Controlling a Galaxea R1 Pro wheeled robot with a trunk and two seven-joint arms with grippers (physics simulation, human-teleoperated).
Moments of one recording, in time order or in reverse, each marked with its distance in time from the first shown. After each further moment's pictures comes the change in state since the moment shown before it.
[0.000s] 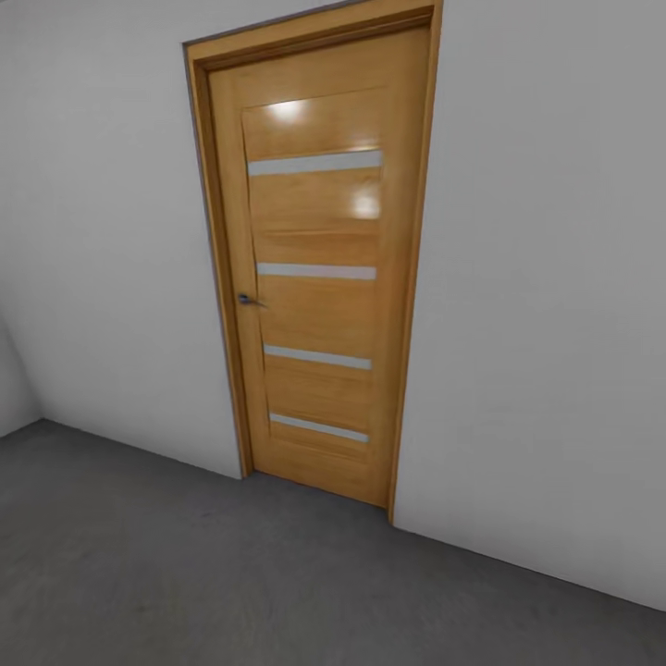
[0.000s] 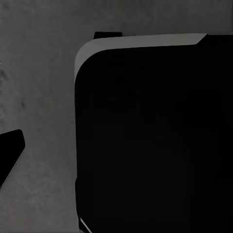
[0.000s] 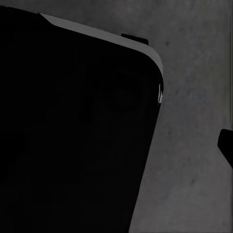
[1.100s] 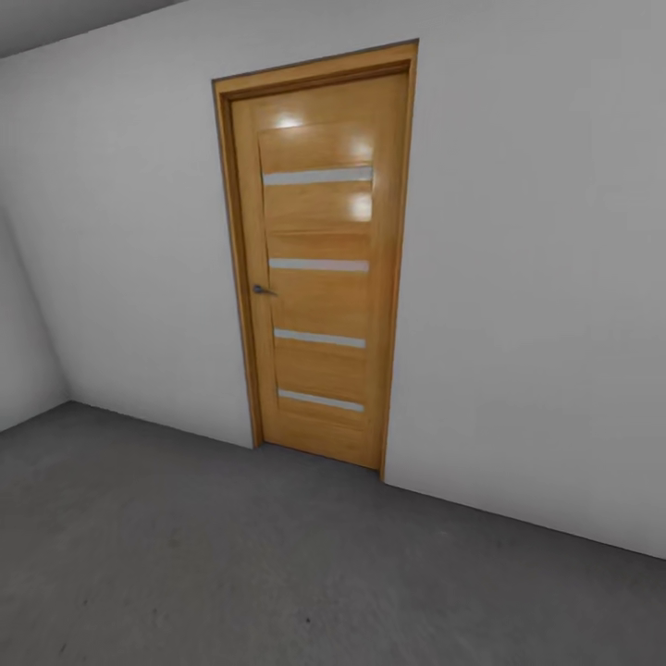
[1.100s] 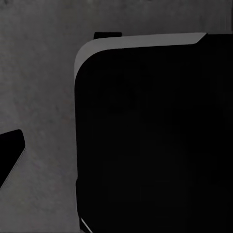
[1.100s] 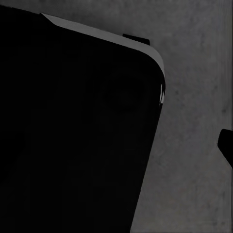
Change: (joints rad) left arm 0.000 0.000 -0.007 0.000 -0.001 0.000 0.000; right arm 0.000 0.002 0.000 0.000 0.000 0.000 0.001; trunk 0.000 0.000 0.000
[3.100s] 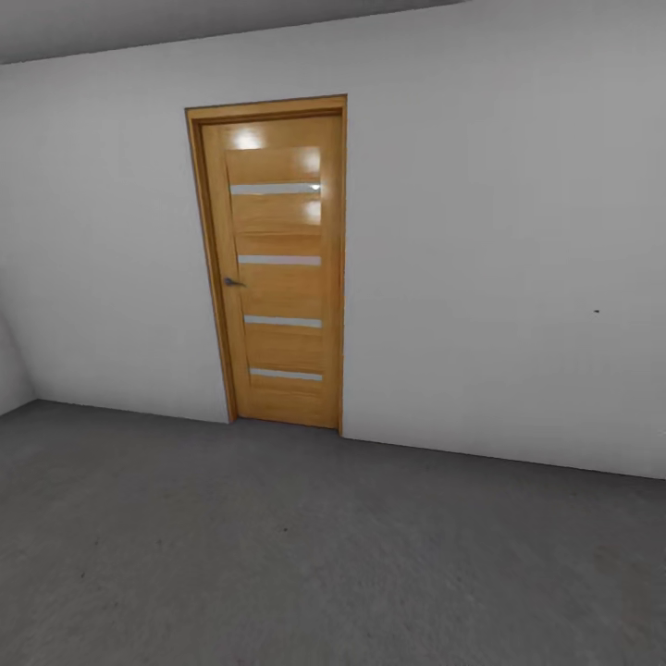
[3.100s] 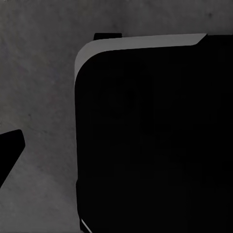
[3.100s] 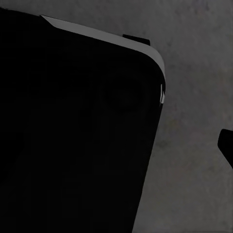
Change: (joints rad) left arm 0.000 0.000 0.000 0.000 0.000 0.000 0.000; right arm 0.000 -0.003 -0.010 0.000 -0.006 0.000 0.008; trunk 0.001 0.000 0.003
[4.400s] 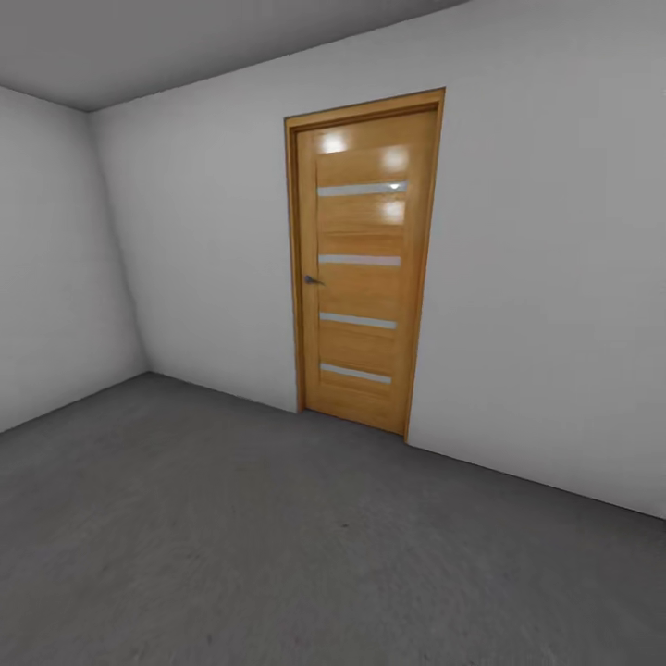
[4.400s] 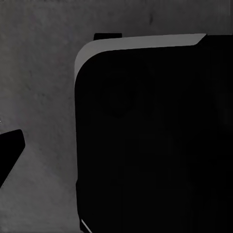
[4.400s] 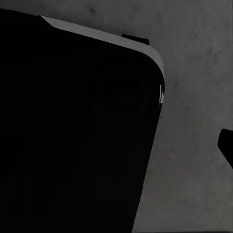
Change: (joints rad) left arm 0.000 0.000 0.000 0.000 0.000 0.000 0.000; right arm 0.000 -0.001 -0.001 0.000 -0.003 0.000 0.000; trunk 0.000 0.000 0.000
